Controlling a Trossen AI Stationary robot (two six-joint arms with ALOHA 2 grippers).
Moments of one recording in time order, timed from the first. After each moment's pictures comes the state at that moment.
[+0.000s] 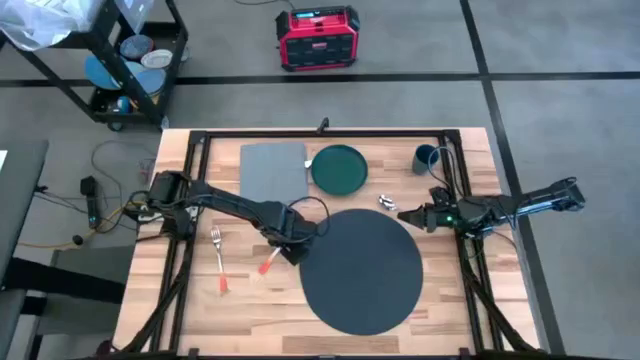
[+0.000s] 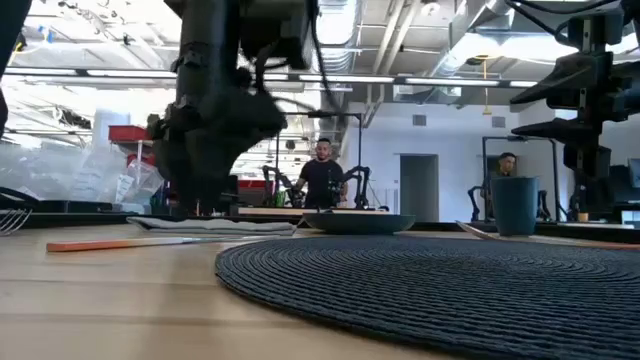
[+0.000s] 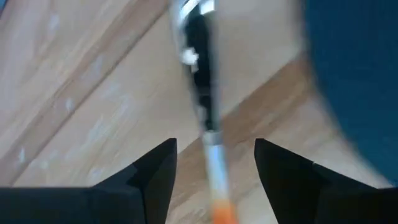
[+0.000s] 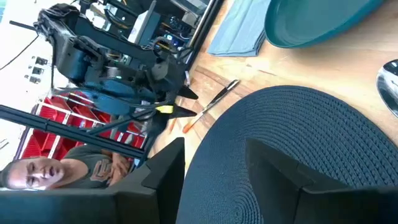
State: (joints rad) left arm -0.14 1.85 1.24 -1.02 -0.04 -0.98; right arm 0.22 0.22 0.09 -0.09 0.34 1.13
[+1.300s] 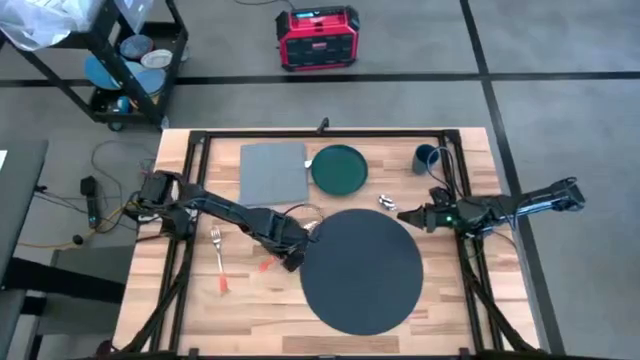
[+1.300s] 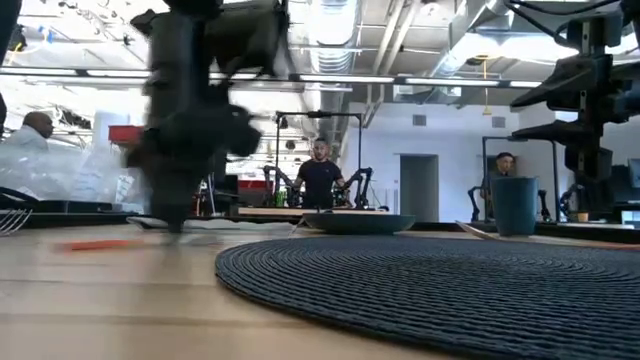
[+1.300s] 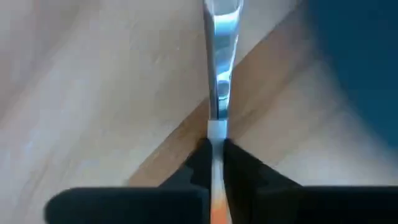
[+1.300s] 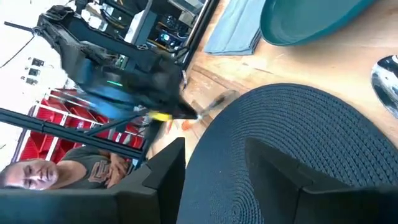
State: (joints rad) left arm -0.21 1.65 1.16 -0.47 -0.18 -0.91; right arm 0.23 0.22 0.09 -0.11 0.34 1.15
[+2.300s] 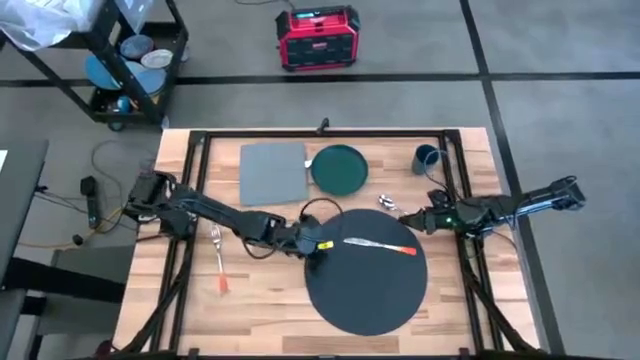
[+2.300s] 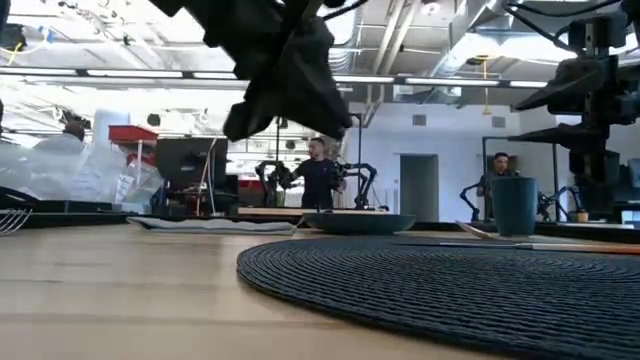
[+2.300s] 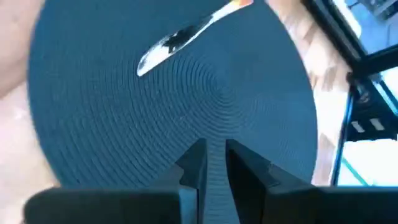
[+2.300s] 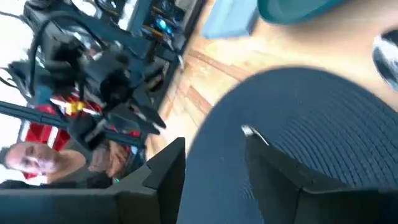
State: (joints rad) left arm -0.25 1.76 1.12 -0.14 -0.15 -0.95; right arm 0.23 0.25 0.09 -0.17 0.26 1.18
